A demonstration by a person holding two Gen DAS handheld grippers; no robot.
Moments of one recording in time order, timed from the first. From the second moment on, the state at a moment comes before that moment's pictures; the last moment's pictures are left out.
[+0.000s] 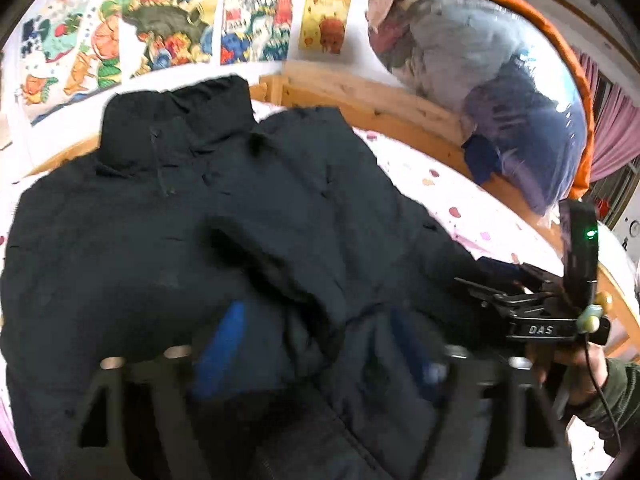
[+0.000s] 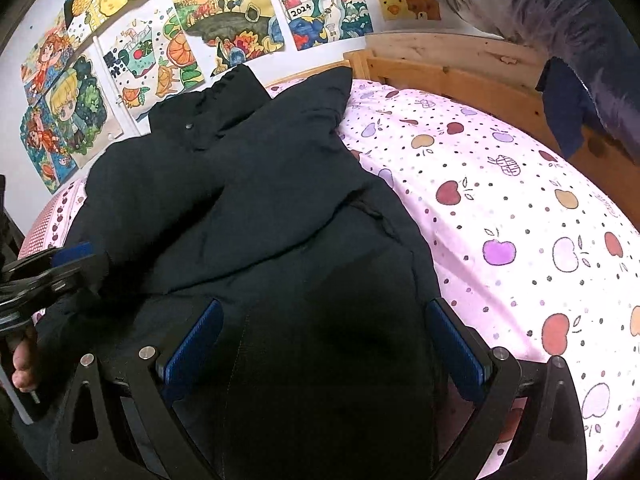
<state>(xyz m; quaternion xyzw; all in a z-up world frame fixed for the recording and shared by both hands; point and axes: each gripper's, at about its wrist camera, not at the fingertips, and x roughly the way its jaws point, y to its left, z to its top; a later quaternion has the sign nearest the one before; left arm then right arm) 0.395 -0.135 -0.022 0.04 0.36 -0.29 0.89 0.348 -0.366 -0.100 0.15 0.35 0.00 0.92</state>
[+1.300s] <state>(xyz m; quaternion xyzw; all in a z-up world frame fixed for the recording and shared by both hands) 0.455 0.012 -0.103 -0.08 0.41 -0.02 0.91 0.383 -0.309 -0.079 0.10 0.38 0.07 0.92</state>
